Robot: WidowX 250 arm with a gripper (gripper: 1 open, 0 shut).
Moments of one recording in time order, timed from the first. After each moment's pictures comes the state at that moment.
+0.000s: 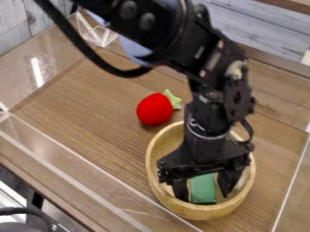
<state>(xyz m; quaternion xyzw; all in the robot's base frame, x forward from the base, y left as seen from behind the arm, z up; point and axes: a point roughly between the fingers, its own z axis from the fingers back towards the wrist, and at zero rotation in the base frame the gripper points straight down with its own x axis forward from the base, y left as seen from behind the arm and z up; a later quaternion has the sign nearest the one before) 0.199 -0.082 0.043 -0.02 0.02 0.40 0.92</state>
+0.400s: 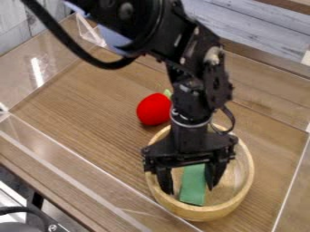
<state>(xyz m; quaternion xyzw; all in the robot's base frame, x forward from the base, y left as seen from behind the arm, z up) 0.201 -0.064 0.043 -0.03 0.04 0.37 0.93</state>
